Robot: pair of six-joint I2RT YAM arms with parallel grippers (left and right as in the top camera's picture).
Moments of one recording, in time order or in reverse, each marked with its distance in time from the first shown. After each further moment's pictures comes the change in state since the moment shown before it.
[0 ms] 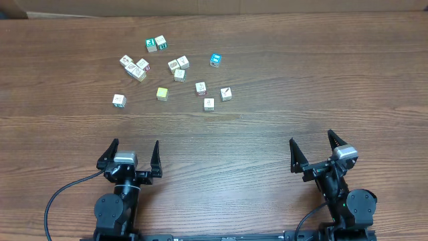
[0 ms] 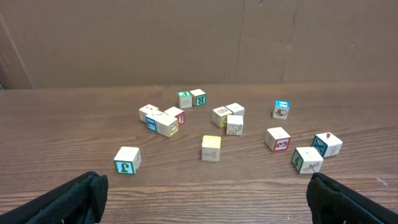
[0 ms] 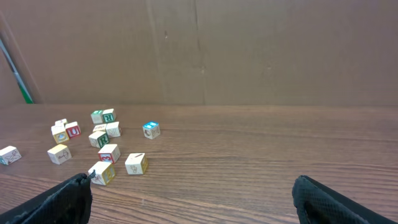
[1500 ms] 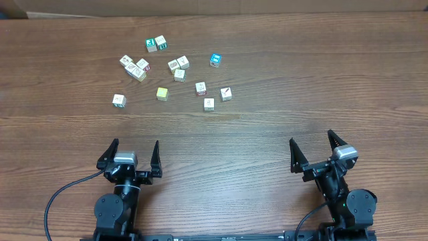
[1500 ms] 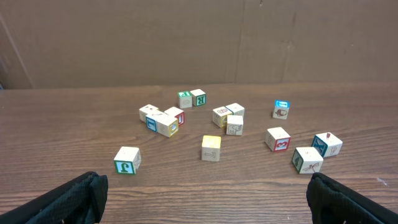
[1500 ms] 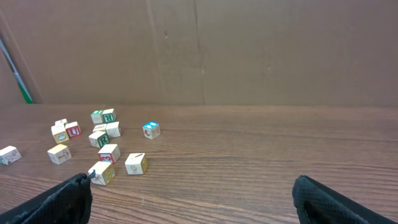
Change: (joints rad) left arm 0.000 0.000 0.000 0.000 0.000 0.000; right arm 0.000 0.000 0.000 0.000 0.000 0.000
